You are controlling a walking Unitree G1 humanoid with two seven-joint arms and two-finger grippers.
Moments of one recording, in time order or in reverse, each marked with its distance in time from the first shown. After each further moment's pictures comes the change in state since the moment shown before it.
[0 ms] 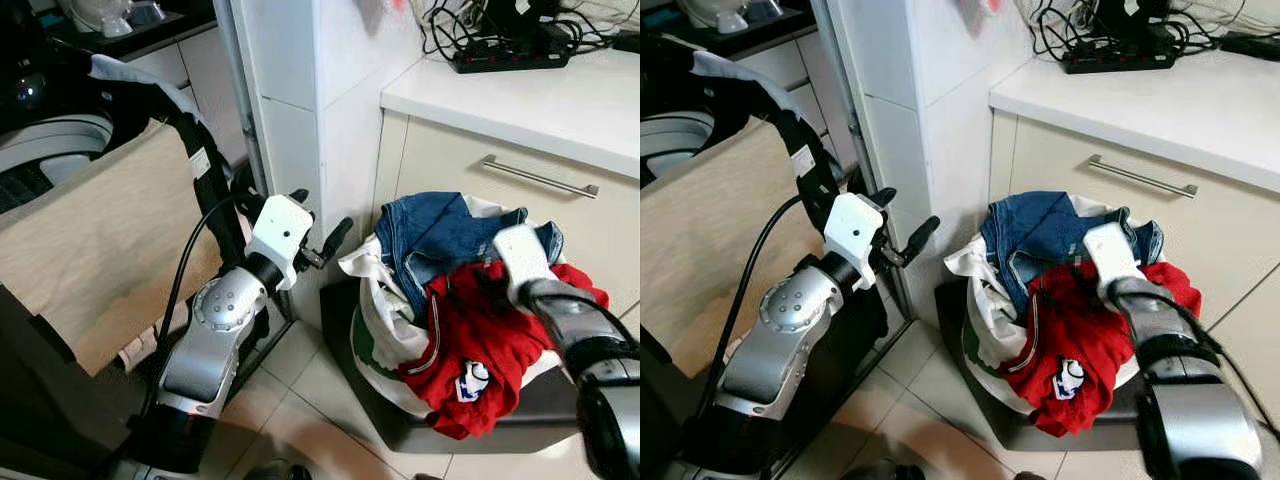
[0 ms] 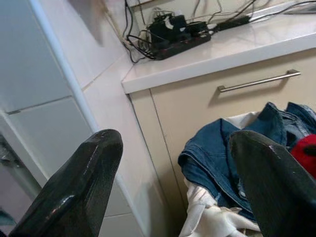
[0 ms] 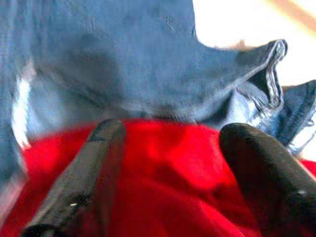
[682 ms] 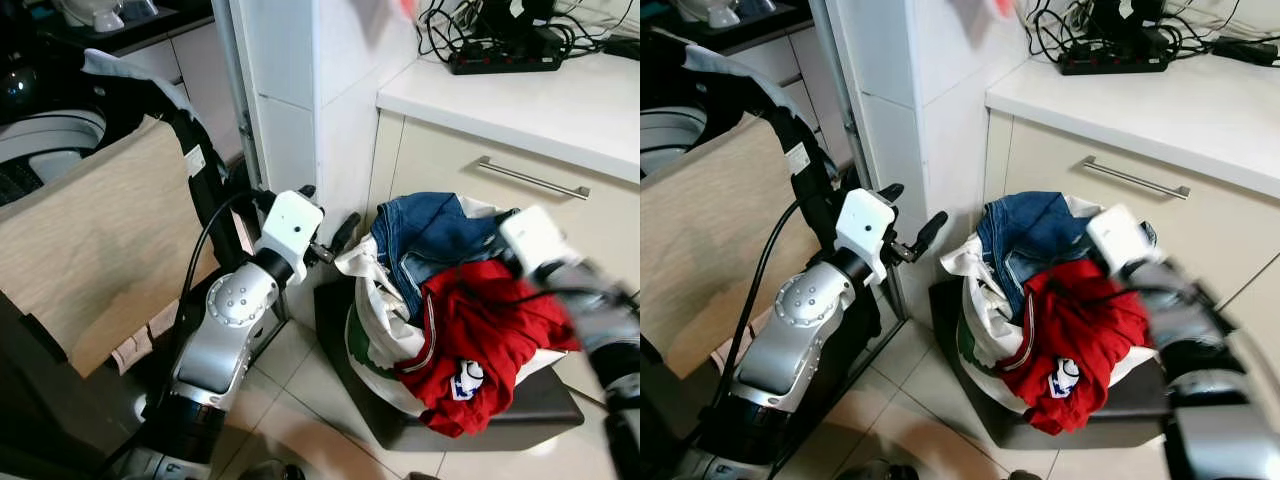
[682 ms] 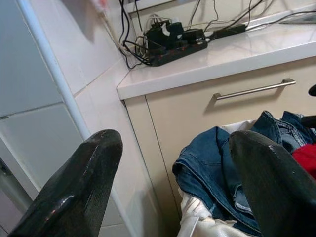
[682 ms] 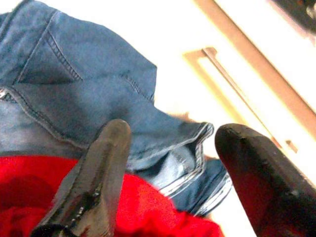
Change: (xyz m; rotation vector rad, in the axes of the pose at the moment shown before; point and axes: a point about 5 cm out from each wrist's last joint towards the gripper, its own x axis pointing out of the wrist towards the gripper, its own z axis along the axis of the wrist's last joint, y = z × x) left arm 0.010 -0.006 0.002 -0.002 -0.025 -0.005; right arm -0.019 -0.032 0.027 -0.368 -0.176 -0.013
